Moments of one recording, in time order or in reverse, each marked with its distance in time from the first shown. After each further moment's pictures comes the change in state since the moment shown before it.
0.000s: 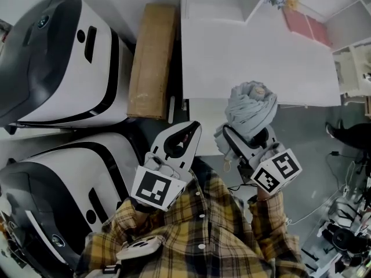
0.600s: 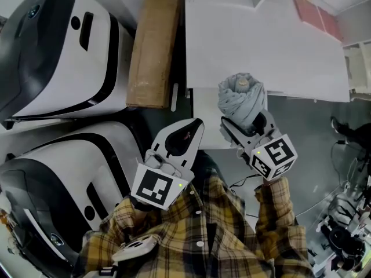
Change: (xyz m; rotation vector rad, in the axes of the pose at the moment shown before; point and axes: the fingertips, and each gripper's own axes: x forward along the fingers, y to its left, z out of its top) left arm 0.004 0.007 -0.033 -0.019 0.069 0.007; right arm 0.036 -0.027 -0.060 -0.181 0.181 0.030
